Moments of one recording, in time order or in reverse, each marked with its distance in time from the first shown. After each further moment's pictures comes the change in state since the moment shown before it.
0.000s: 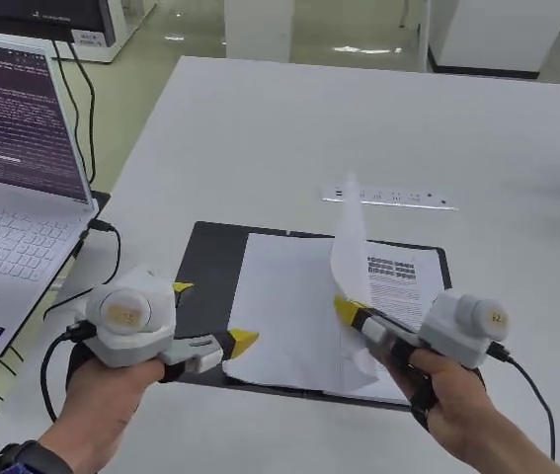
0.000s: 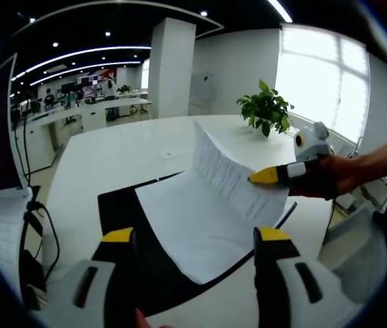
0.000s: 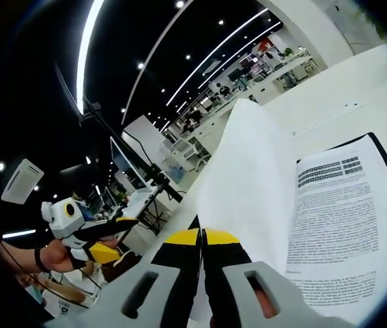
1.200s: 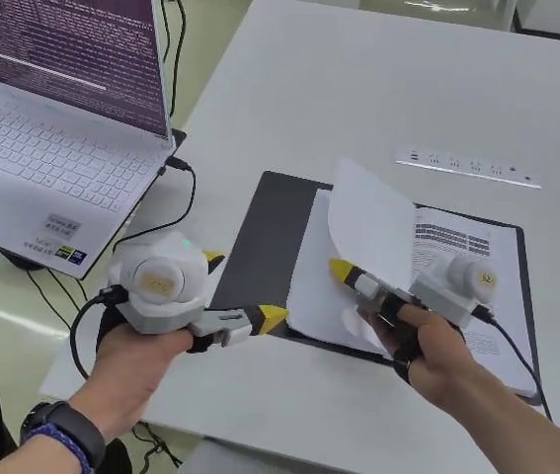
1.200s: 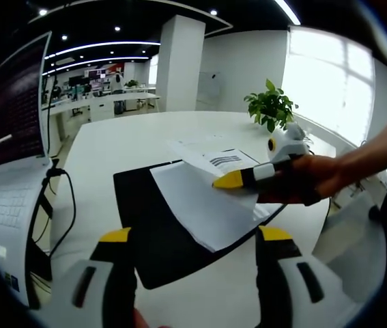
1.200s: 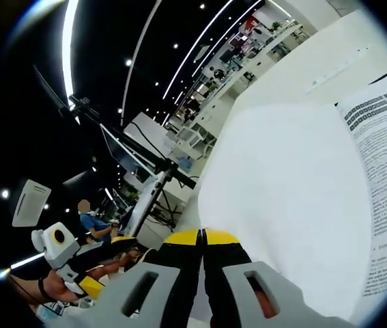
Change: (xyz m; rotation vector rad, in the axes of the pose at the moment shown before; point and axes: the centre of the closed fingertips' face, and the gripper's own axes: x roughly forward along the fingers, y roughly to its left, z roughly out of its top) left arm -0.036 0.024 -0.038 -0.048 0.017 0.028; right arm 0.088 0.029 -0.053 0.170 0.077 0.047
